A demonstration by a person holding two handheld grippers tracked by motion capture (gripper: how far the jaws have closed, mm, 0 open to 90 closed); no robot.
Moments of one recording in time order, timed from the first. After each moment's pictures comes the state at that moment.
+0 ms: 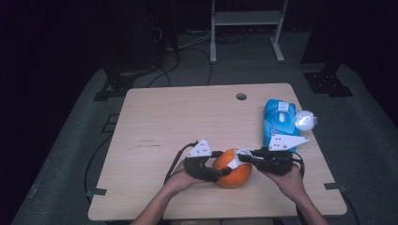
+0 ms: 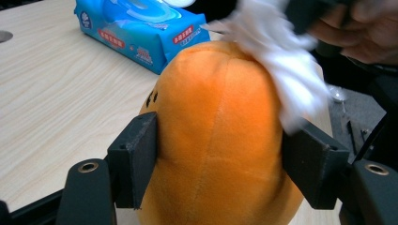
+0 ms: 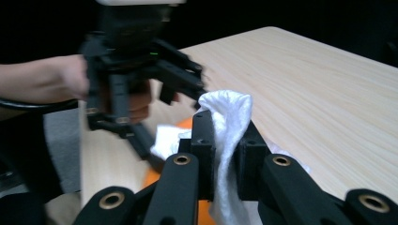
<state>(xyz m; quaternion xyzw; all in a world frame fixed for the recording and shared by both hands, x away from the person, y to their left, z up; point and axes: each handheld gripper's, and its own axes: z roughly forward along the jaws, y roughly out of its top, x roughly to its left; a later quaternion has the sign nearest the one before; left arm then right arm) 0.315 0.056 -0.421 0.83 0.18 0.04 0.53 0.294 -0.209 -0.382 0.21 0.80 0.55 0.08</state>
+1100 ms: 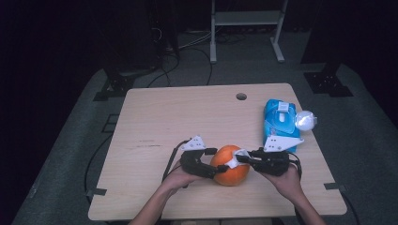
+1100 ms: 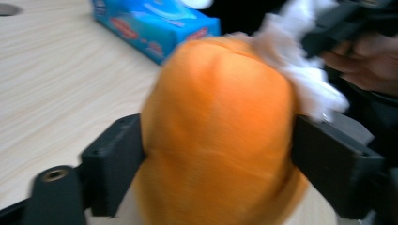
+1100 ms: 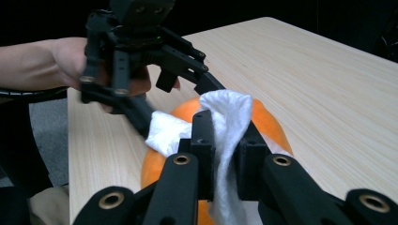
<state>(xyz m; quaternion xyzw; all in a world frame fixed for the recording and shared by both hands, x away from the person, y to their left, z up) 0.324 0.066 -0.427 0.82 0.21 0.01 0.54 0.298 -0.206 -0.390 0.22 0.81 0.54 0.10</state>
